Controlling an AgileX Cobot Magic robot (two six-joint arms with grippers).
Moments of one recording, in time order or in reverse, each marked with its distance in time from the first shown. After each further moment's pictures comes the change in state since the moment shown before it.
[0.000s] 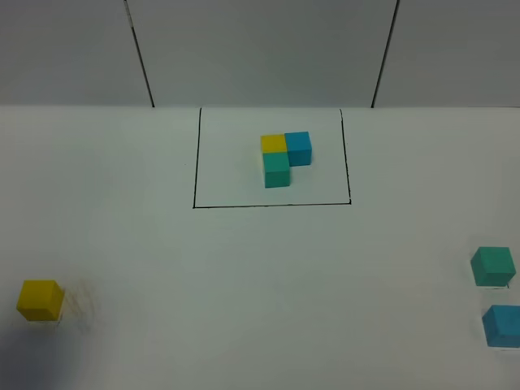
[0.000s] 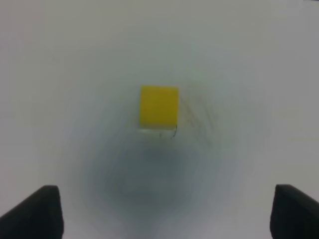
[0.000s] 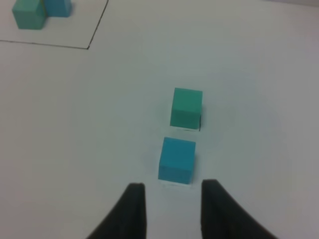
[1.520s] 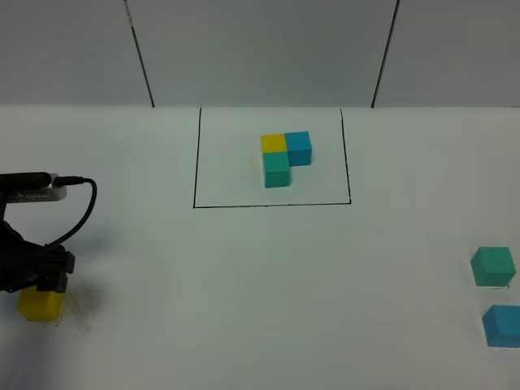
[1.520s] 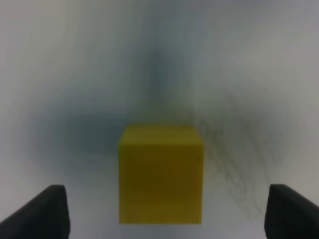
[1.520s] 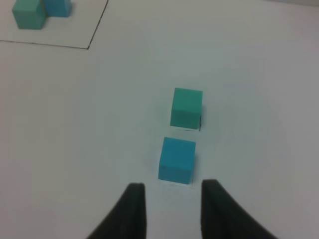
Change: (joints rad) left arm 0.000 0.736 -0.024 0.000 -0.374 0.045; right arm 0.000 0.000 0.000 0.000 0.000 0.000
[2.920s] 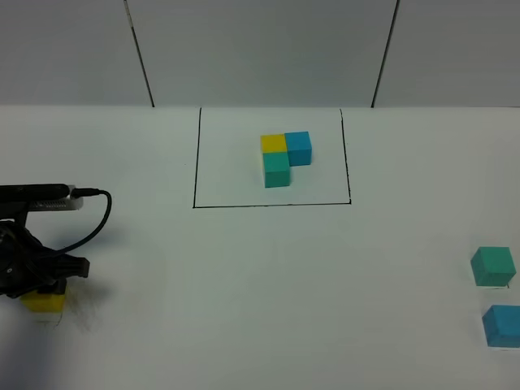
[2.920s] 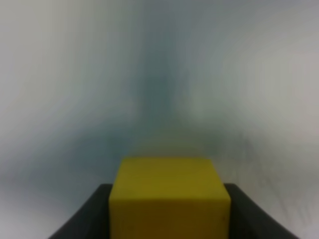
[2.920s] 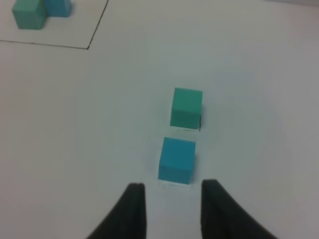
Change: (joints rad) left arm 0.000 0.144 -0.003 0.003 -0.157 0.035; right arm 0.000 0.000 0.000 0.000 0.000 0.000
